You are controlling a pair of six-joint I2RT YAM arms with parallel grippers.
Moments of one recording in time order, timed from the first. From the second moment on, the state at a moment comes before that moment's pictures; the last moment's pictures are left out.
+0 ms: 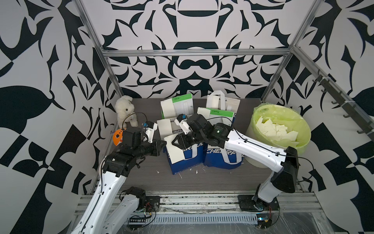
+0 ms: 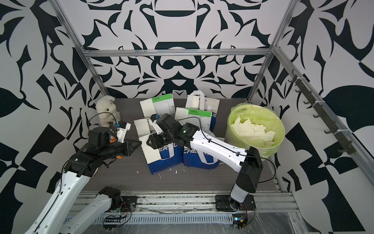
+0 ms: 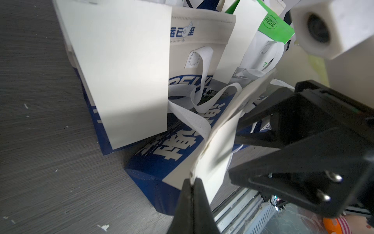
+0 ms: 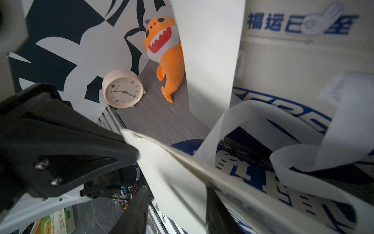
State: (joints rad) left arm -0.31 0.78 0.93 -0.81 0.46 -0.32; right arm 0.99 1.65 1.58 -0.64 -0.25 0.50
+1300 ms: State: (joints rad) left arm -0.31 0.69 0.91 -0.80 0.35 -0.25; right arm 1.01 1.74 1.69 -0.67 -0.25 0.48
